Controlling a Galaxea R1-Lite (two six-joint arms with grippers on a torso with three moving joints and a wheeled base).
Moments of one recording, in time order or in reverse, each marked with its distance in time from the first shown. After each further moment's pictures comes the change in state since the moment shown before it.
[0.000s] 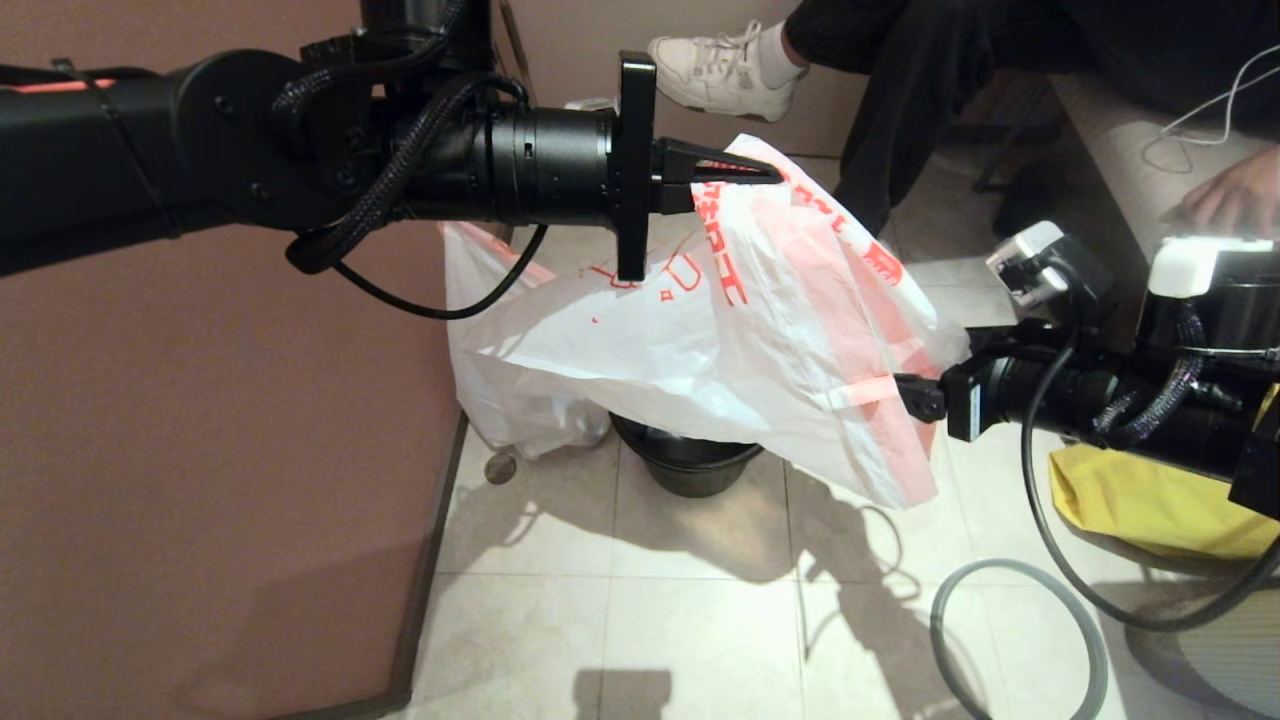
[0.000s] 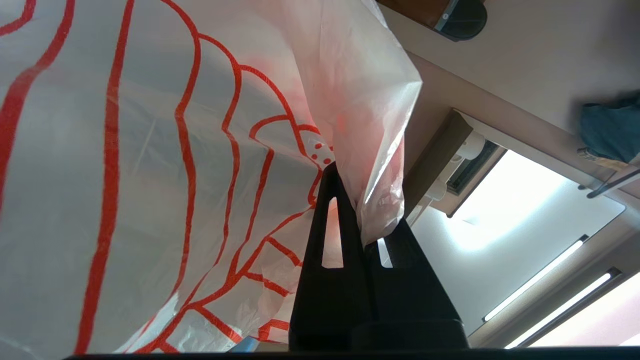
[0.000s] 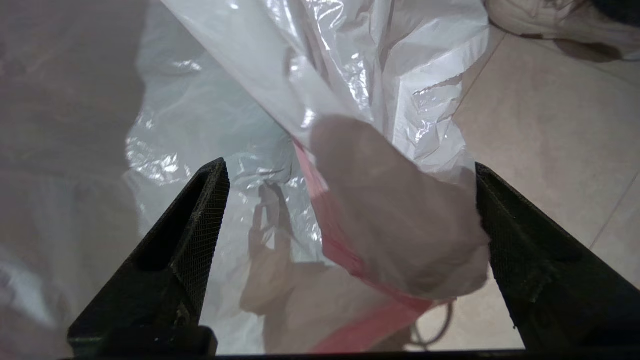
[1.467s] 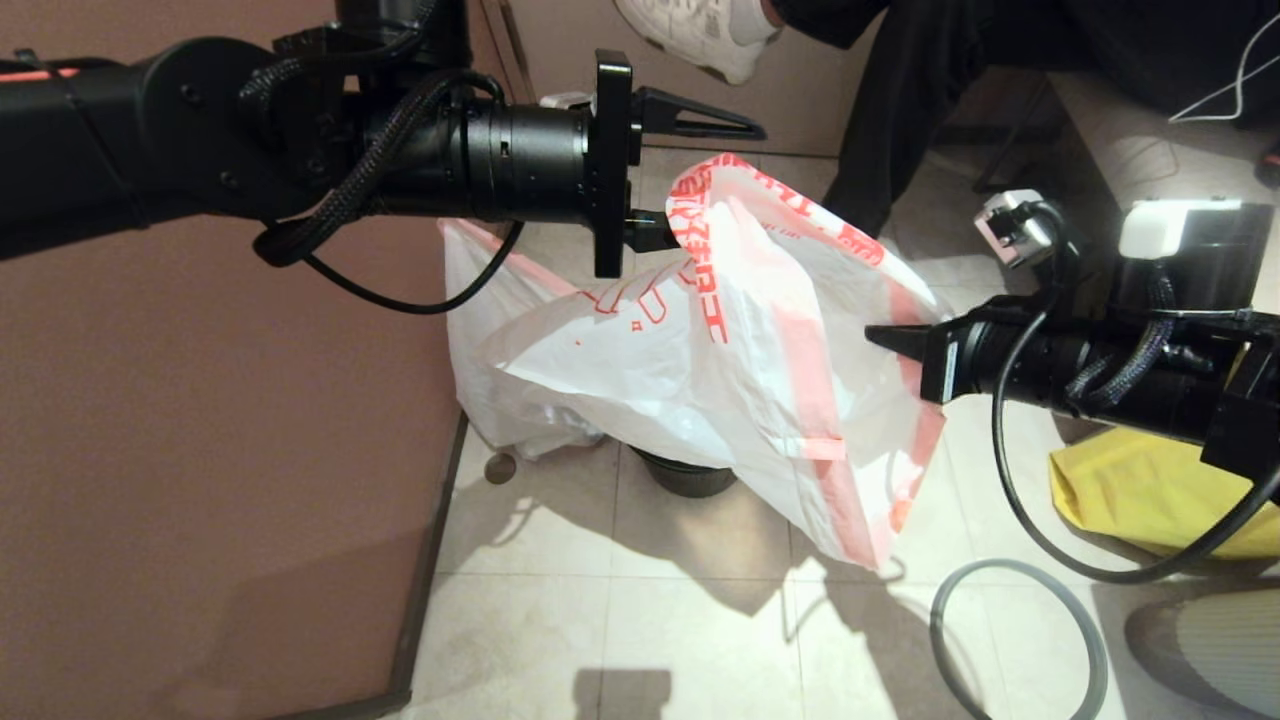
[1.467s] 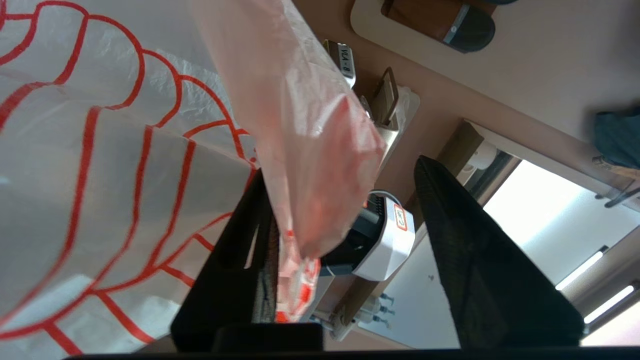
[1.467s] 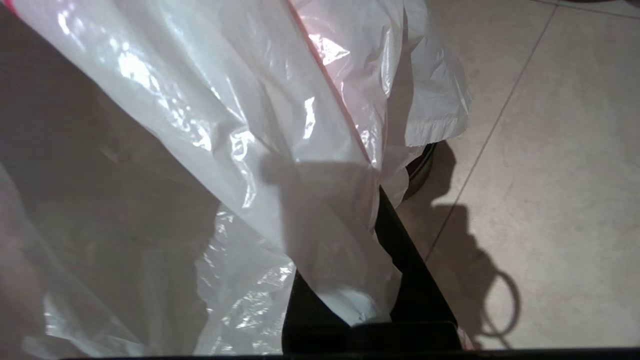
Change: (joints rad) left arm 0.035 -0.021 0.003 0.039 0.015 0.052; right arm 0.038 0.025 -0.117 0.084 0.010 0.222
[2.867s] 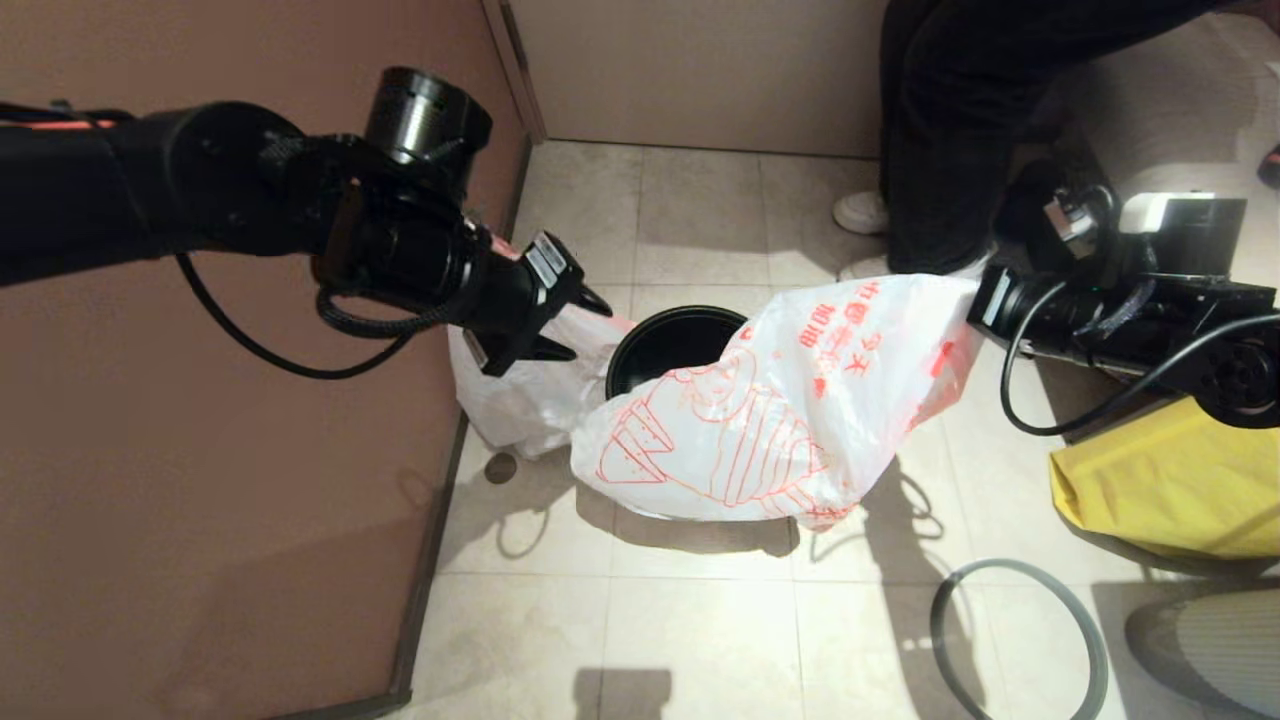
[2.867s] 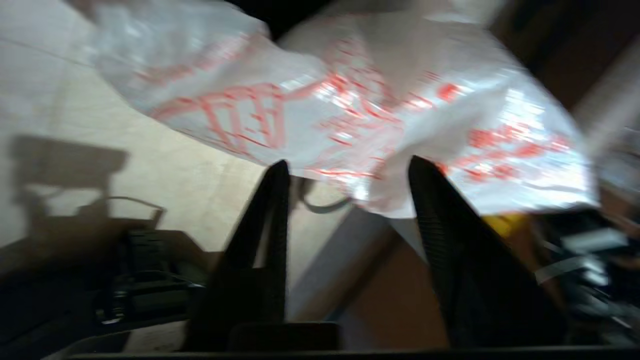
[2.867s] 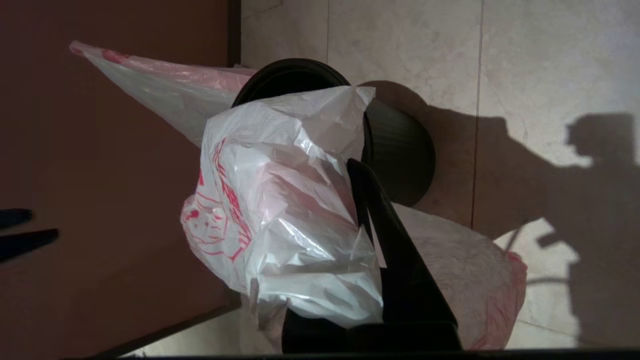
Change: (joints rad) left arm 0.098 0.016 0.115 0.351 0.717 0.286; right arm -0.272 0.211 -0.219 0.017 0.180 0.436
